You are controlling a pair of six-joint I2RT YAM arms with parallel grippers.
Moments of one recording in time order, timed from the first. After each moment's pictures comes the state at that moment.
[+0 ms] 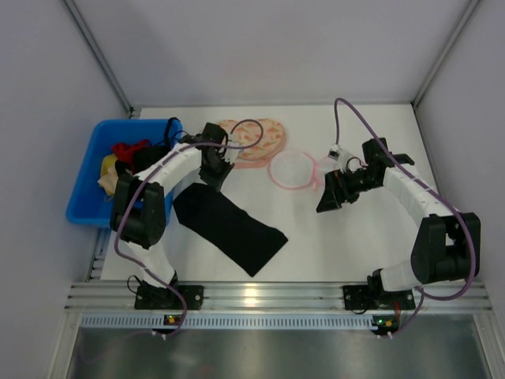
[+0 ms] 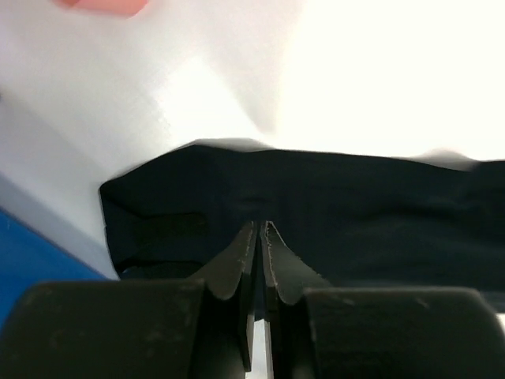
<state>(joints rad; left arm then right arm) -0.33 1.81 1.36 -0.81 0.08 0.29 0.12 1.44 1.03 -0.88 -0.84 -0.32</state>
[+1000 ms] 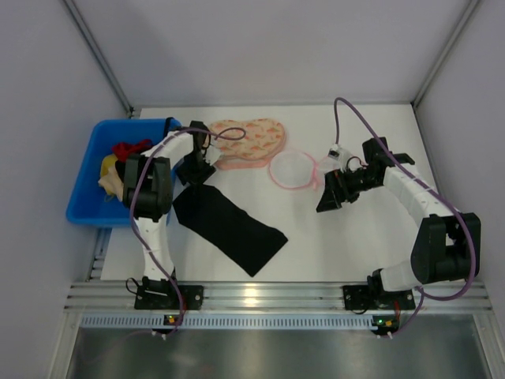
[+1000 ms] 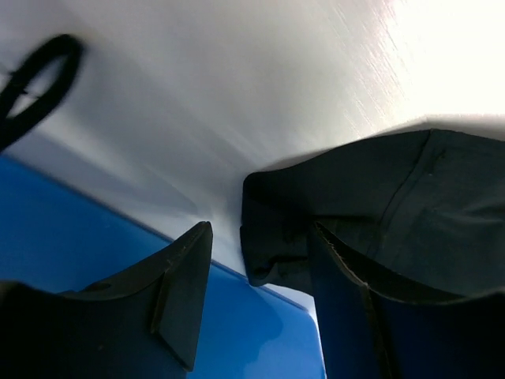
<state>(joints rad) -0.17 2.08 1.58 -0.98 -0.10 0.53 0.12 1.44 1.04 -0.88 -0.83 -0.33</state>
